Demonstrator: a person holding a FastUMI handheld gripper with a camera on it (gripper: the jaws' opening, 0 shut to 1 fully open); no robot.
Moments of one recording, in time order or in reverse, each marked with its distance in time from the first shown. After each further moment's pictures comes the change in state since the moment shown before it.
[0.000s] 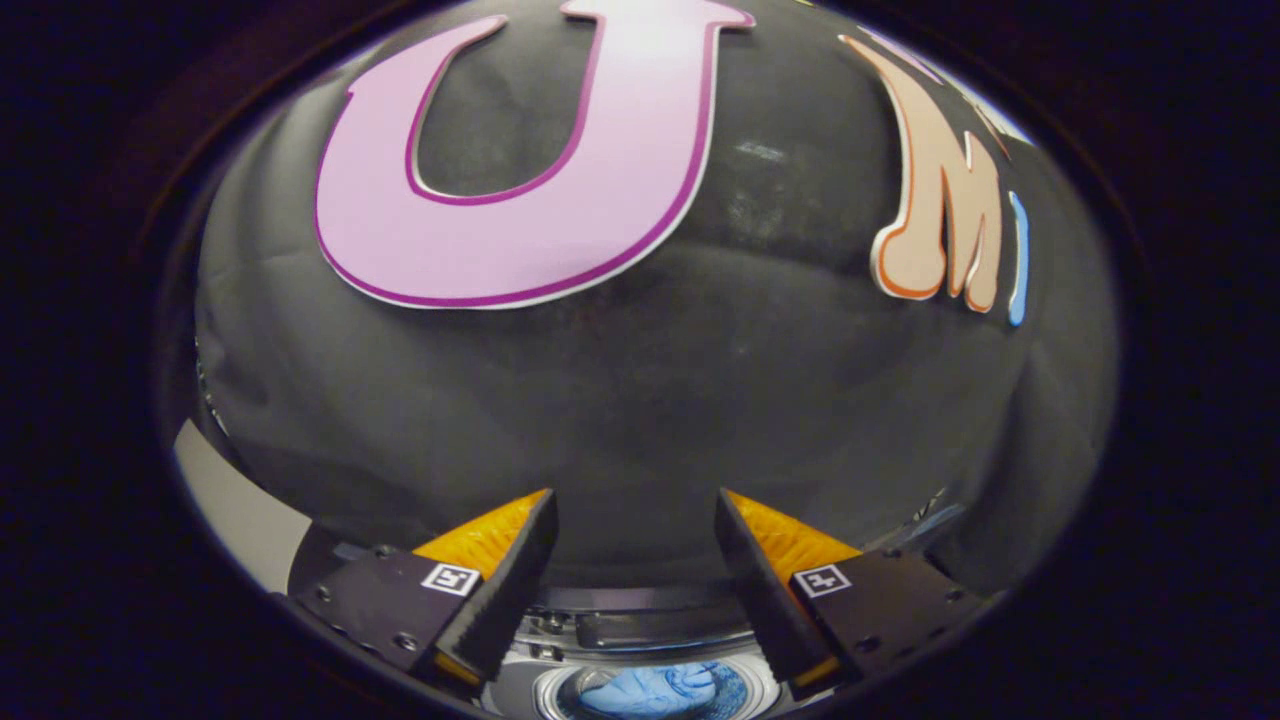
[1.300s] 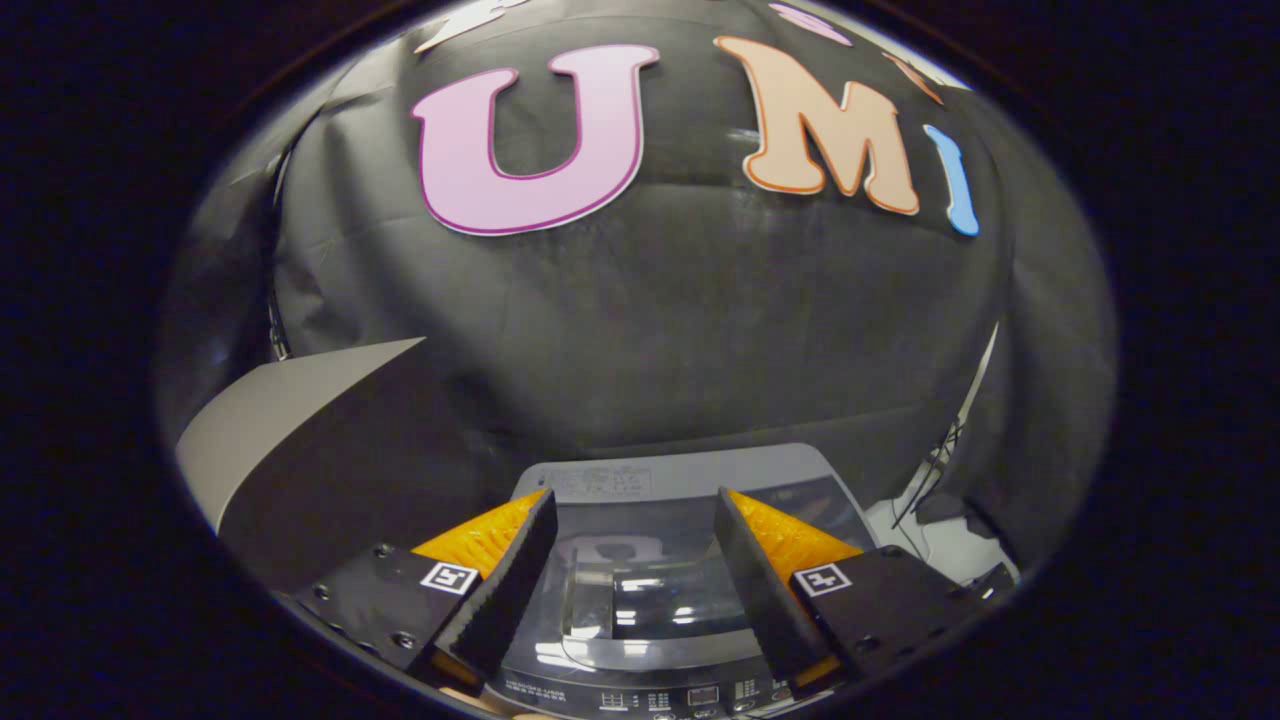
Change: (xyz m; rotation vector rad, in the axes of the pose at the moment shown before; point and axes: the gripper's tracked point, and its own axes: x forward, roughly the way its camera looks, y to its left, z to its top) arm -0.137 -0.023 -0.135 0.119 -0.004 0.068
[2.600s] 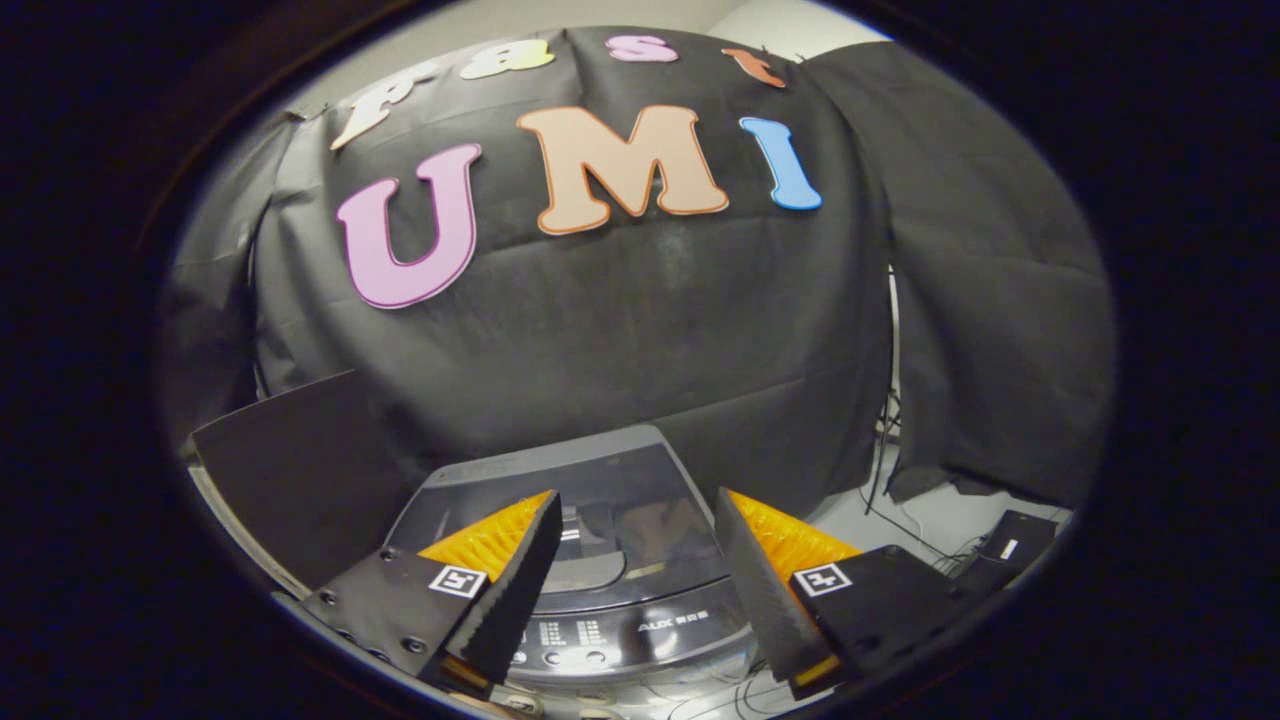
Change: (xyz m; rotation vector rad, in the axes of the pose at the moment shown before) arm -0.088 -0.180 -0.068 0.158 -0.223 -0.073
